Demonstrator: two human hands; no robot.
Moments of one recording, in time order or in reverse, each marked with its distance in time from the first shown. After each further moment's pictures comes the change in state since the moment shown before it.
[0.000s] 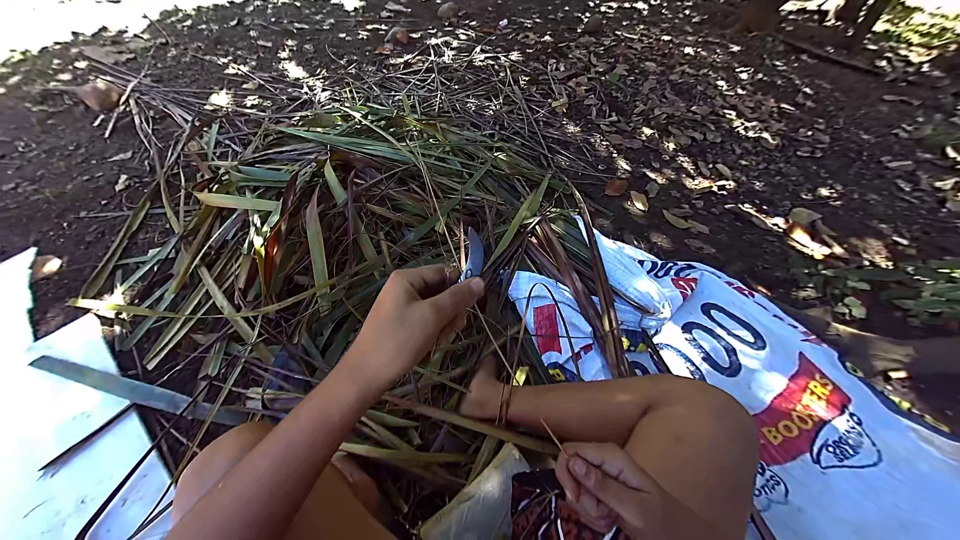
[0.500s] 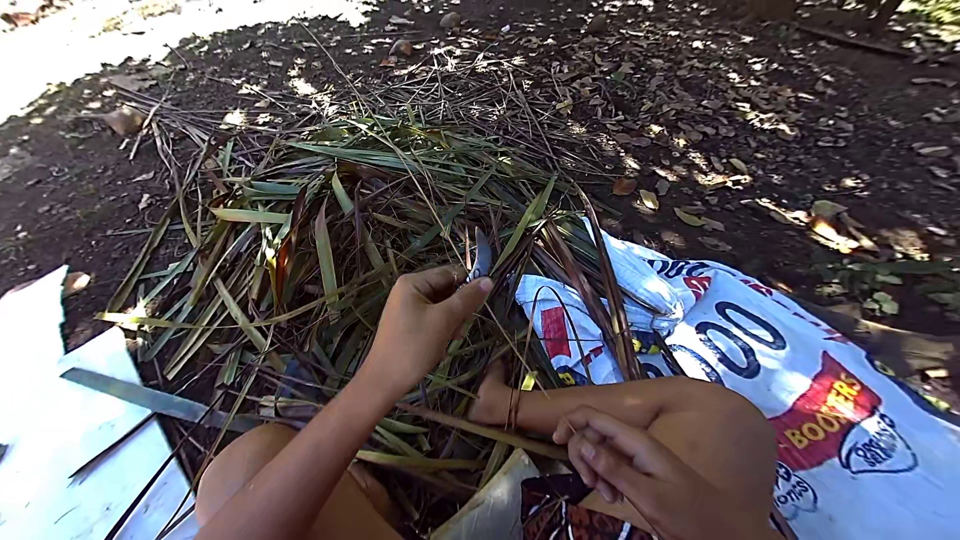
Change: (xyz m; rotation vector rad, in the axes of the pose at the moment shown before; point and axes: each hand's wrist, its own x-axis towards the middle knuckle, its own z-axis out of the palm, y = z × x) left_hand 0.005 0.000 0.013 0.093 0.070 0.092; right_hand -0.018 -0.040 -0.003 -0.343 0.043 0.015
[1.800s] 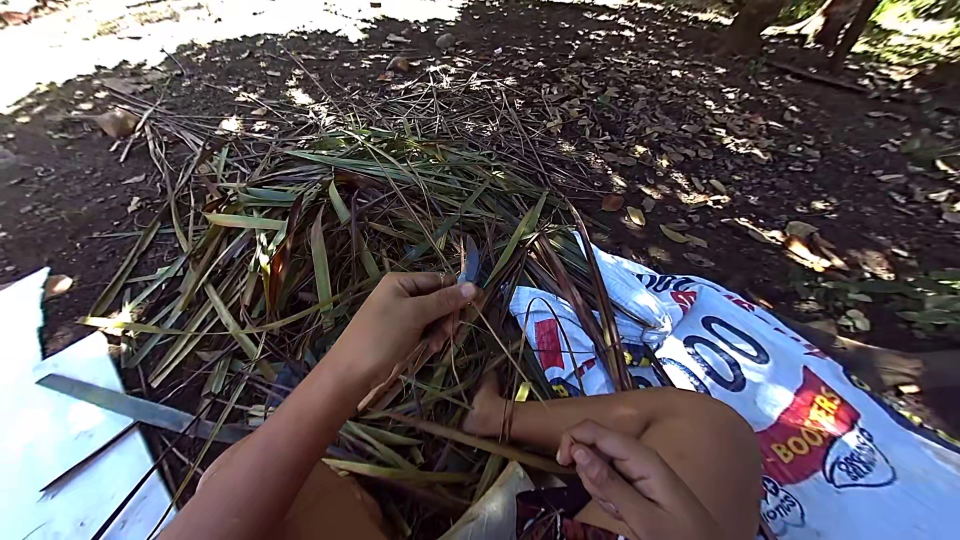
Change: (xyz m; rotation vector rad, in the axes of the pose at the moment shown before) left_hand 0.001 0.017 -0.028 -0.213 -0.150 -0.158; right_hand 0.004 -0.023 0.026 -0.120 0.203 -0.100
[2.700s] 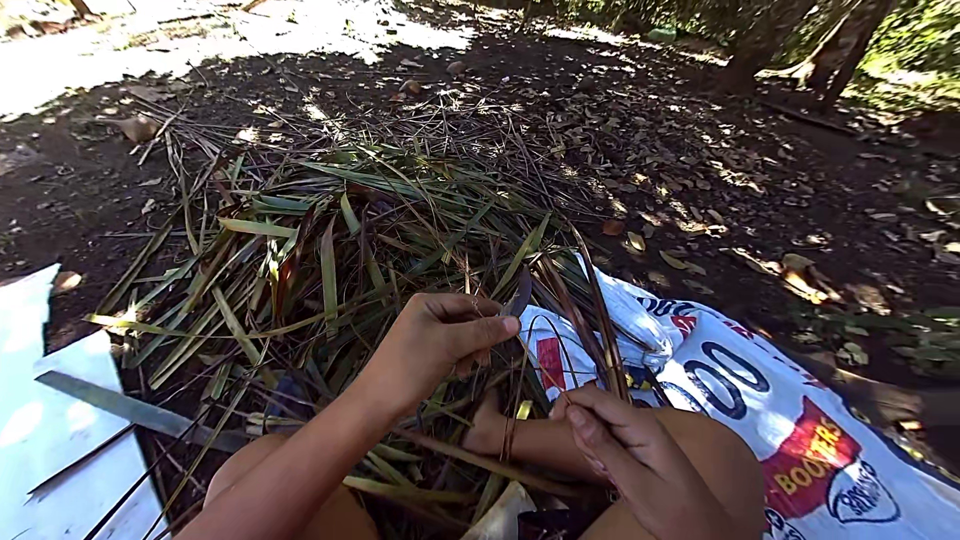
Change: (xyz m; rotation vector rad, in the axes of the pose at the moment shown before) left_hand -0.019 0.007 0.015 -0.001 -0.053 0.043; right_hand 0.039 -0.021 0.006 -0.104 0.090 -0.208
